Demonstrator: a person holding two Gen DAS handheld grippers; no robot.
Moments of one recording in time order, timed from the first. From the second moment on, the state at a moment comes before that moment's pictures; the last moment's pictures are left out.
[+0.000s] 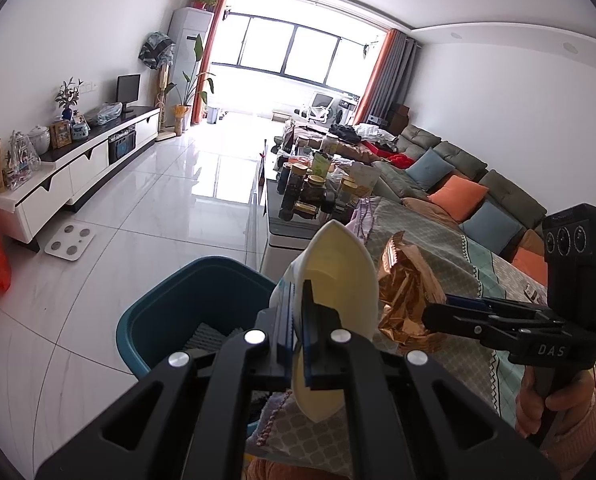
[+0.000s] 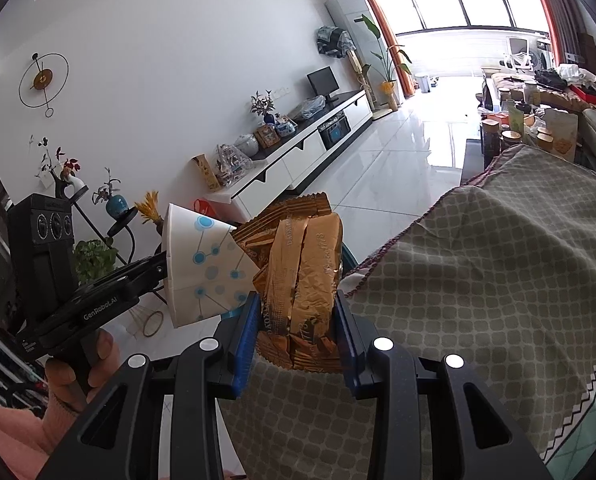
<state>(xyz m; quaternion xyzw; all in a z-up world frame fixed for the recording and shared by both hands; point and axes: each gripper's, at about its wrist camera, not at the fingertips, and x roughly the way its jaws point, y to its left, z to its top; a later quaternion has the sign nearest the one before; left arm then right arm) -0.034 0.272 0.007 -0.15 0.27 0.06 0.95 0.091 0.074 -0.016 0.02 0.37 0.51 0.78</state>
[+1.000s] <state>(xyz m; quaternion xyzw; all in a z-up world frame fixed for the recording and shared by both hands) -0.029 0.279 0.002 -0.16 0.28 0.08 0.94 0.097 0.101 -0.024 0.01 0.38 0.52 0.77</state>
